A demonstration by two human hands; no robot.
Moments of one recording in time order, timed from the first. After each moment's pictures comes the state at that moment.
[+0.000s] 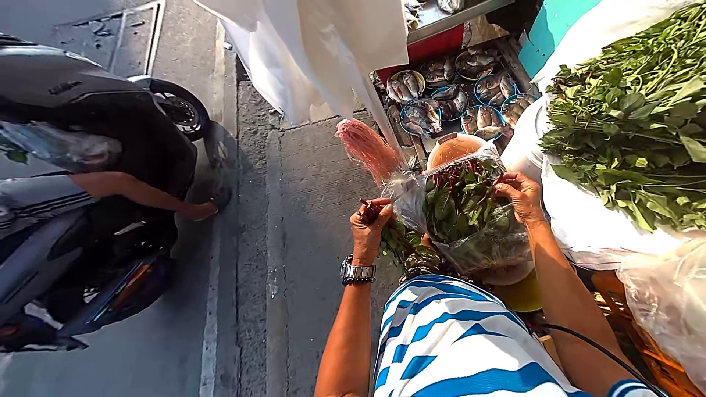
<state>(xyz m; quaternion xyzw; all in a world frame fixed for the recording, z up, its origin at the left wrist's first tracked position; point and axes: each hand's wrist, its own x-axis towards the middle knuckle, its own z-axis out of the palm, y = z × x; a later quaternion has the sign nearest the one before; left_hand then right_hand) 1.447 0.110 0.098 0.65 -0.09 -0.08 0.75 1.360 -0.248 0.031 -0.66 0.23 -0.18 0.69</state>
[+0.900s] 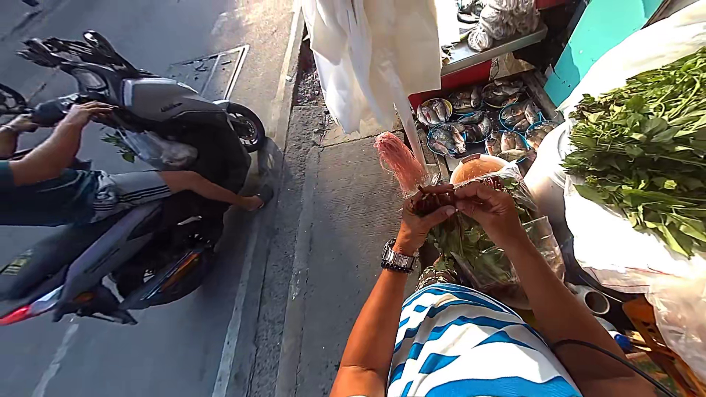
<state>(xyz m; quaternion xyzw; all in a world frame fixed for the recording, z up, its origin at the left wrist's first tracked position) 1.433 0.056 0.157 0.51 -0.24 -0.15 0.81 1.365 -0.119 0.182 -0.67 -0.06 -0.16 0.72</state>
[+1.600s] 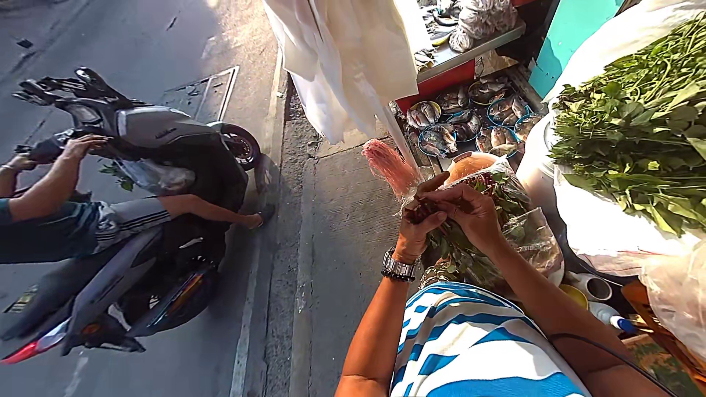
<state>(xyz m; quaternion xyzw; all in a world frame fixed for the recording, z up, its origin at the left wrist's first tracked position) 1.417 0.042 0.169 0.48 -0.24 -0.19 0.82 1.361 -0.097 0.176 -0.64 -0.02 -0.23 0.73</state>
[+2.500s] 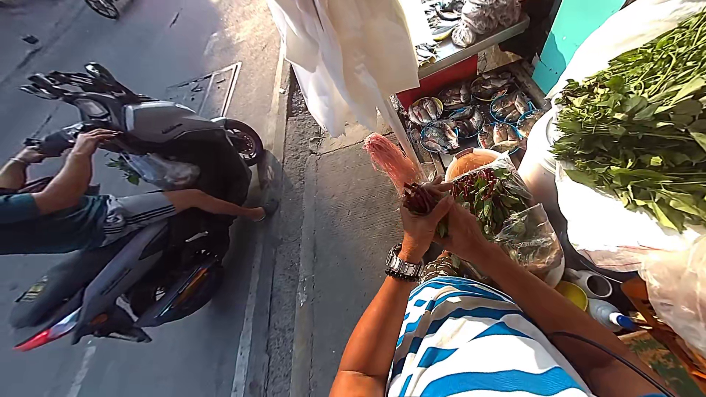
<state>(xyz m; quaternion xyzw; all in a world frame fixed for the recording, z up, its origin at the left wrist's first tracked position) 1.403 0.032 0.172 0.58 -0.19 -0.07 0.79 1.350 -0.075 0.131 -0.89 -0.07 -0.22 0.39</state>
